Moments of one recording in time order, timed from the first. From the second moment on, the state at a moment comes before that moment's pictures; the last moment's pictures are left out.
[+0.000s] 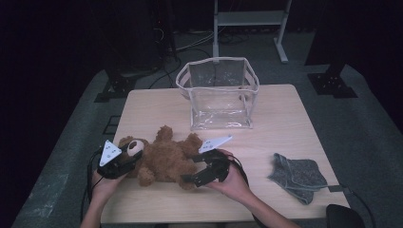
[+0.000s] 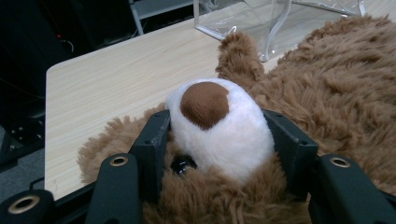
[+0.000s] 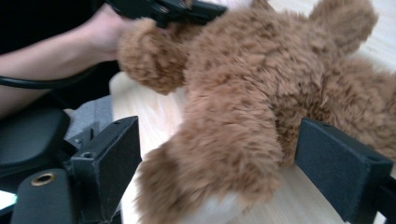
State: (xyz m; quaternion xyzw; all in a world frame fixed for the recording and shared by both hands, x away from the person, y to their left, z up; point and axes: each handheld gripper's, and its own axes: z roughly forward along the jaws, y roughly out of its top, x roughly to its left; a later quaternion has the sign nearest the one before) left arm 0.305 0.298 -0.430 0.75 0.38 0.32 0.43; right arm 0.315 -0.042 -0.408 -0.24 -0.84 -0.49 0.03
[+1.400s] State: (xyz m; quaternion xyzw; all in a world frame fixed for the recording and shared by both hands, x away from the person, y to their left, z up) left arm 0.308 0.284 -0.418 0.79 0.37 0.31 0.38; right arm 0.320 -0.040 -0.441 -0.22 -0.87 -0.44 0.03
